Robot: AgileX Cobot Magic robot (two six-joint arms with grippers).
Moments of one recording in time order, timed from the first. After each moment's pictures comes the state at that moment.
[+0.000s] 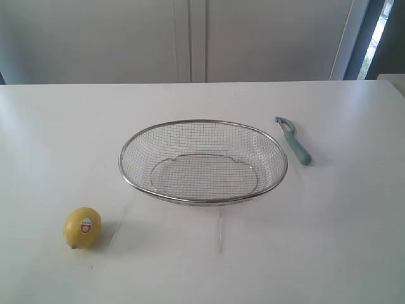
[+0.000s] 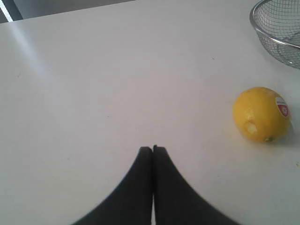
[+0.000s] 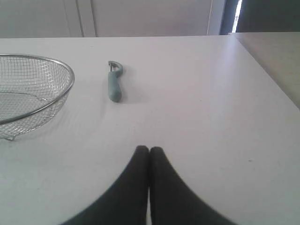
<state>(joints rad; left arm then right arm) -0.06 0.00 0.03 -0.11 0.40 0.21 0.01 0.01 0.00 0.01 0.34 0.04</state>
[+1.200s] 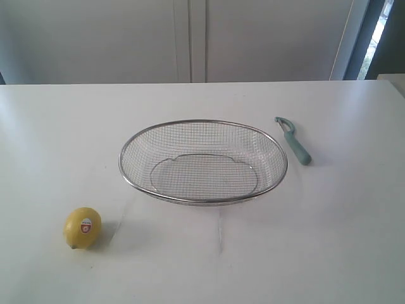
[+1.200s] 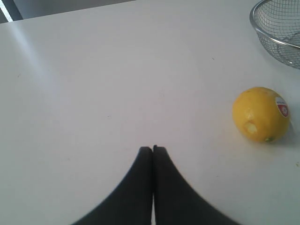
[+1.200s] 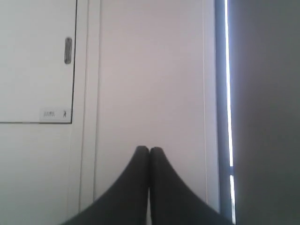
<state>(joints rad) -0.06 0.00 0.03 -0.11 0.40 0.21 0.01 0.01 0.00 0.01 -0.43 0.02</state>
